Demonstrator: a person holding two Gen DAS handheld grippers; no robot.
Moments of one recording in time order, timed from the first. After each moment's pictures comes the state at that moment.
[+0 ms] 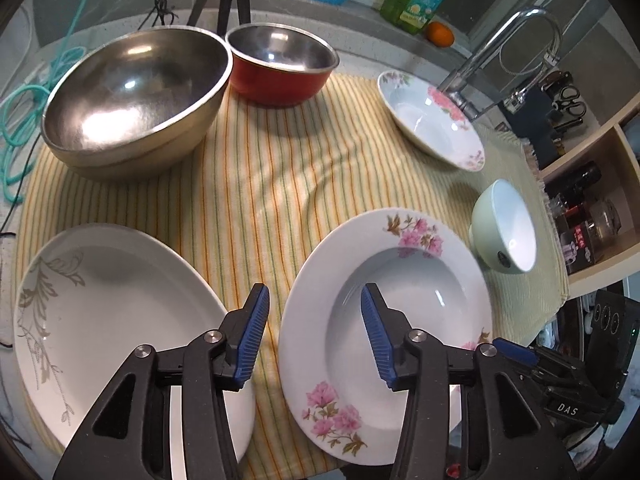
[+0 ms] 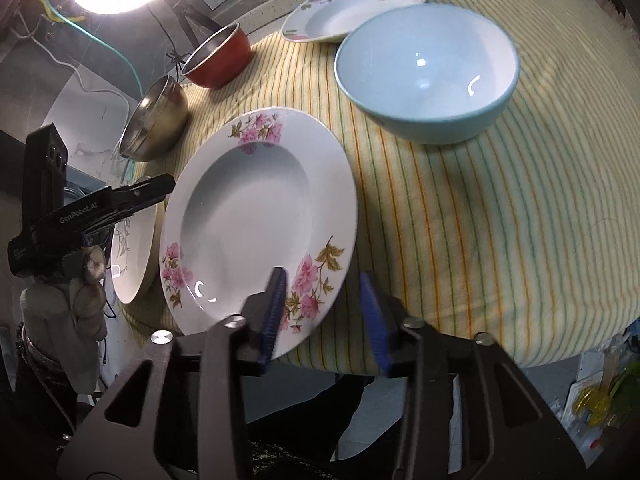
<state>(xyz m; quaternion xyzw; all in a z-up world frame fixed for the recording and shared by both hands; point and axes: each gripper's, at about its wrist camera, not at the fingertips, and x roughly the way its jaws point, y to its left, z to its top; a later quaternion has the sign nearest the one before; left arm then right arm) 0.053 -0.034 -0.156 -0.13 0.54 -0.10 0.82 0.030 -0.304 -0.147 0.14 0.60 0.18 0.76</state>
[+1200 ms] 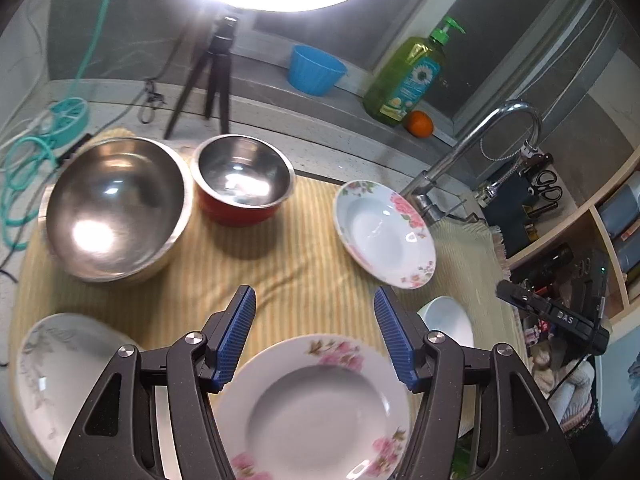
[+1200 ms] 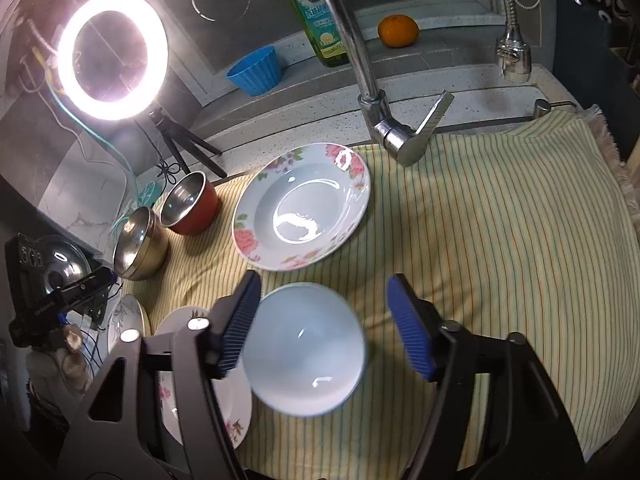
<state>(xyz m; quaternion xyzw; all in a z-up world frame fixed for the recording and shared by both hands) 0.100 -0.055 -0.101 -0.21 0.45 -0.09 0.86 0.192 -0.403 -0.073 0.12 0.52 0.20 0.82</state>
